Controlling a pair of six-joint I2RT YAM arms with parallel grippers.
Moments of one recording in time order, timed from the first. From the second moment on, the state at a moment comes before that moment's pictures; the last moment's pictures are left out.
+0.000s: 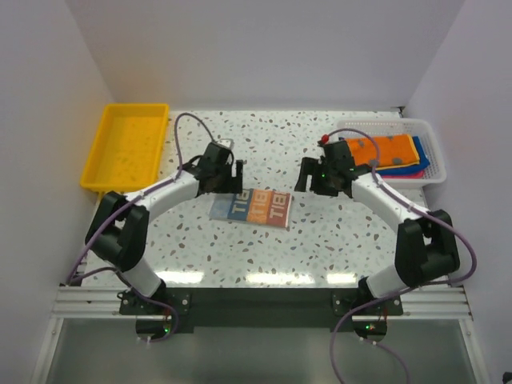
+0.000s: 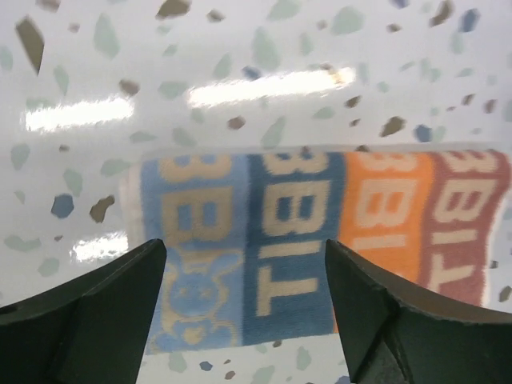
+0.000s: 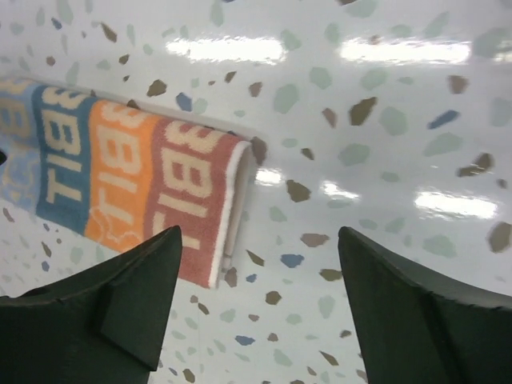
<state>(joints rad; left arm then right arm) -0.49 1.65 1.05 -0.33 -0.07 -0.45 0.34 1.52 1.02 -0.43 -0.14 0.44</state>
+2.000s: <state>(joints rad) -0.98 1.99 1.49 -0.57 -0.28 -0.47 0.31 1.52 0.52 0.28 -0.41 1.18</state>
